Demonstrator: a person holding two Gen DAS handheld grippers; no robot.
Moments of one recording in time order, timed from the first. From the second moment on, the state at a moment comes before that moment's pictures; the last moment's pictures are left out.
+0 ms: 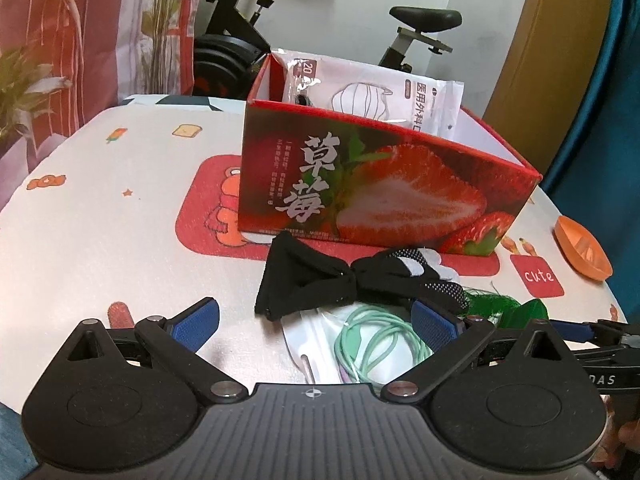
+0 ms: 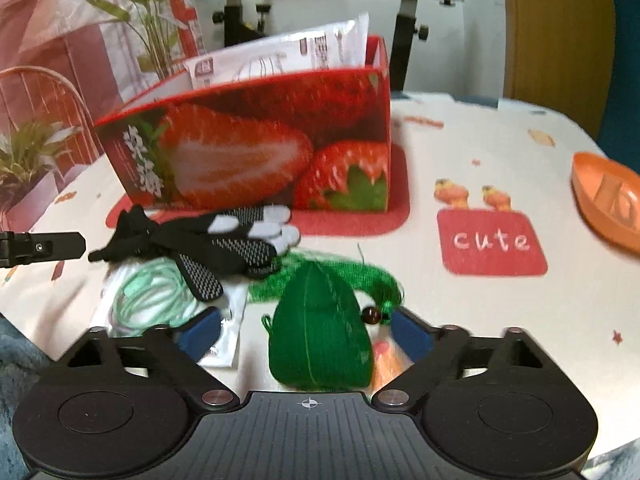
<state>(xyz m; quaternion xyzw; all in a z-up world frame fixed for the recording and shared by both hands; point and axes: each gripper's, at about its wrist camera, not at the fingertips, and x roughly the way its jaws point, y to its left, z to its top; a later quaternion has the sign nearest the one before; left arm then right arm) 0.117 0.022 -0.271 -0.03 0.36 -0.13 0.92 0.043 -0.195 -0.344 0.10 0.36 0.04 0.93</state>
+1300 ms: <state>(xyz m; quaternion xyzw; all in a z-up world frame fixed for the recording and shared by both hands) 0.128 0.038 -0.290 -0.07 0.37 -0.10 0.92 0.104 -0.140 -0.331 0.07 0.30 0.18 0.93</state>
